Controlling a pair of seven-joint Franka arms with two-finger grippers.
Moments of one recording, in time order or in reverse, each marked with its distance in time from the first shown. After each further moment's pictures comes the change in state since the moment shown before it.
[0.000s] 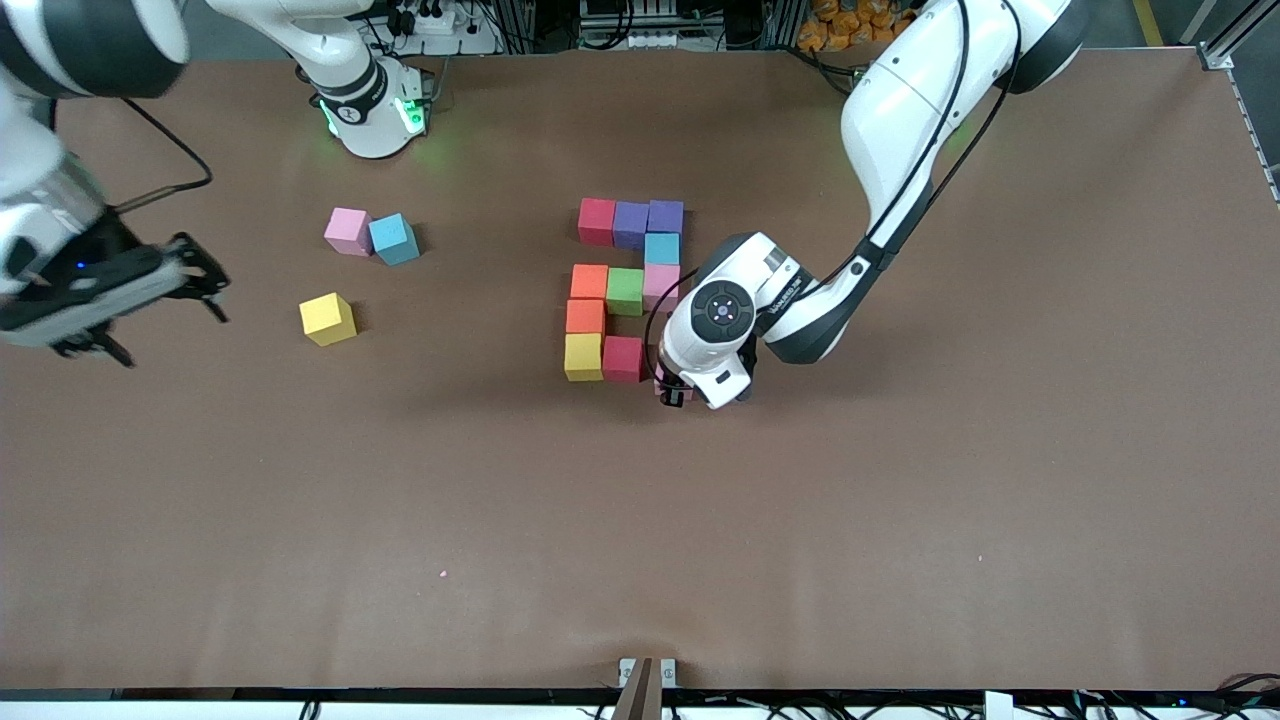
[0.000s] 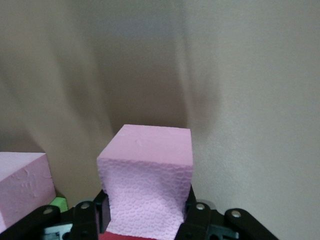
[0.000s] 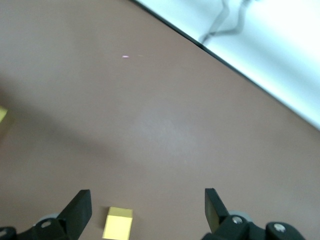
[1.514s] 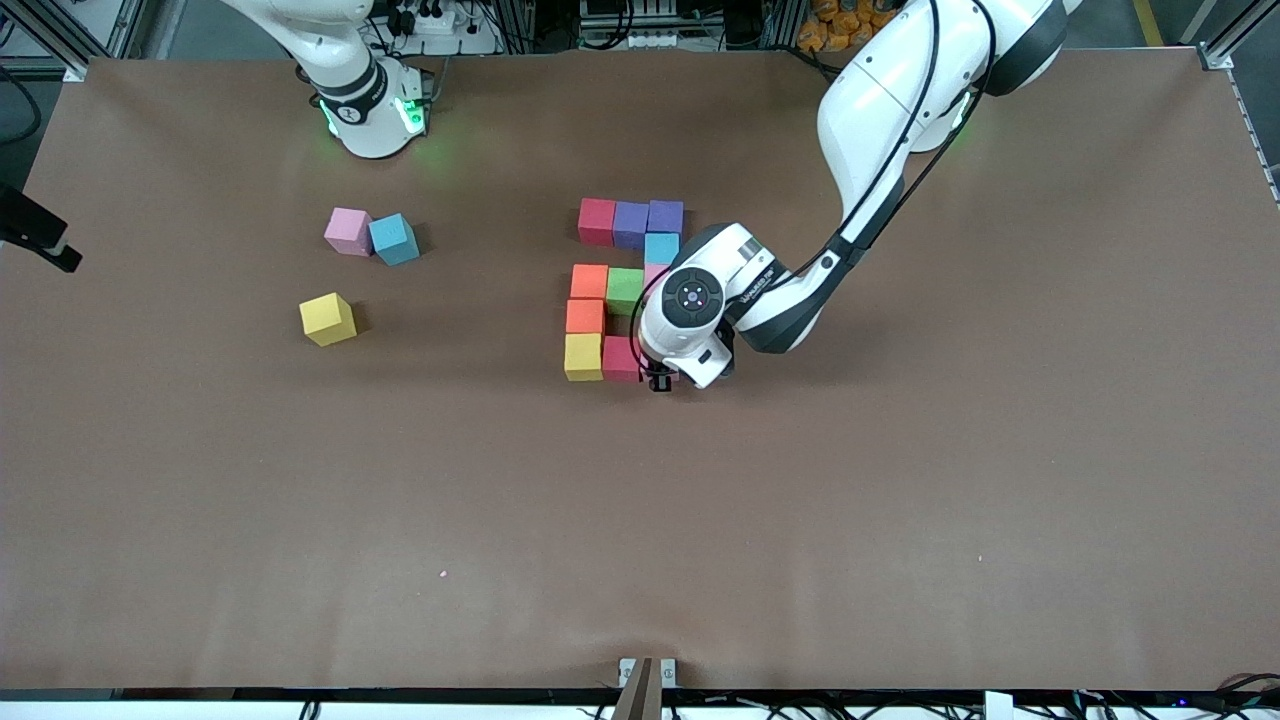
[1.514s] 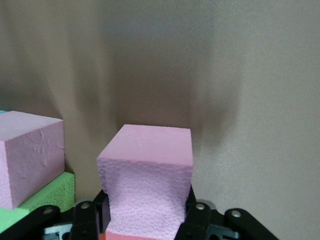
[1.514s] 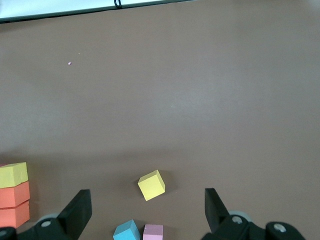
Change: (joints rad) left arm -0.057 0.014 0.009 0.001 0.000 0.003 -0.209; right arm -0.217 -0.054 -0.008 0.094 0.106 -0.236 0.330
